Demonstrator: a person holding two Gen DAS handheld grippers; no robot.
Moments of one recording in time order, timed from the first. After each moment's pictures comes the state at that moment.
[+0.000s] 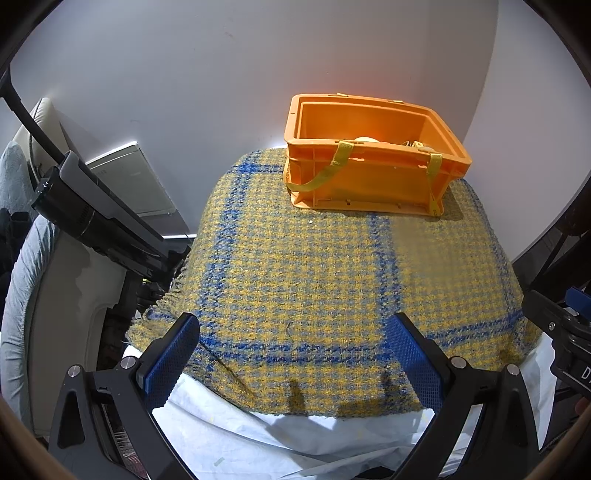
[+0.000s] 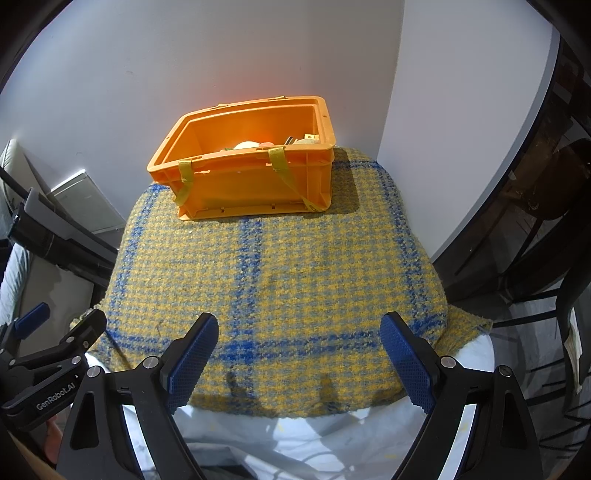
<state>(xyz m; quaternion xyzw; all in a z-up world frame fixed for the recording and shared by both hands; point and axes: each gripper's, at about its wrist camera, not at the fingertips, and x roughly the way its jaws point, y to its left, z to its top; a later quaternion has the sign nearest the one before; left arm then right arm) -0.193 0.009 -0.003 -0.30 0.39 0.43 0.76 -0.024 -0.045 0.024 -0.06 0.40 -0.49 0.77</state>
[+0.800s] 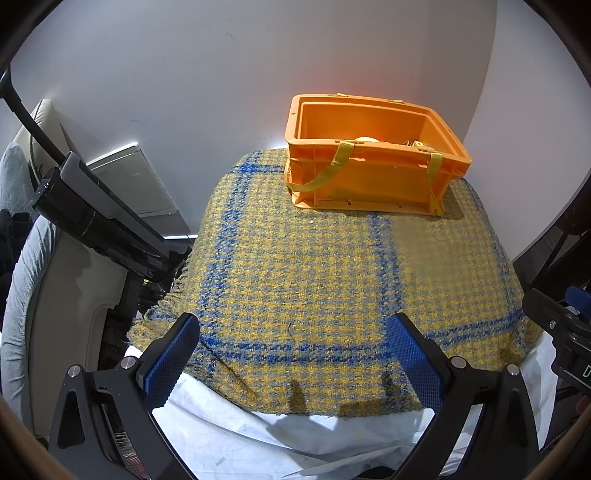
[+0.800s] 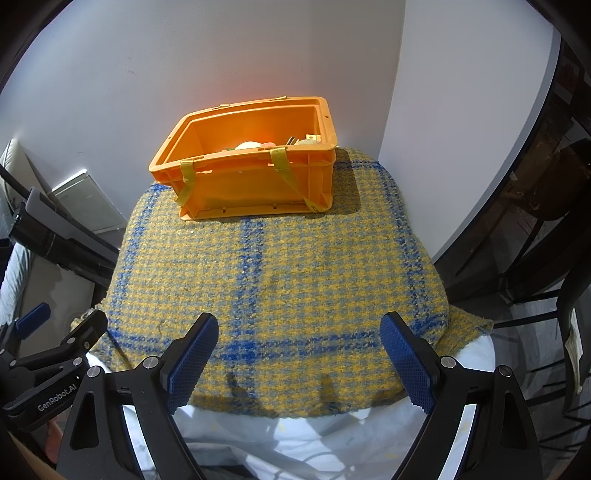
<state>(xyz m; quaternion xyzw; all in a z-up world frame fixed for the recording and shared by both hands) -0.193 0.009 -0.002 -0.30 0.39 0.42 0.76 -0.023 -0.043 0.022 -0.06 0.40 -0.49 0.77</state>
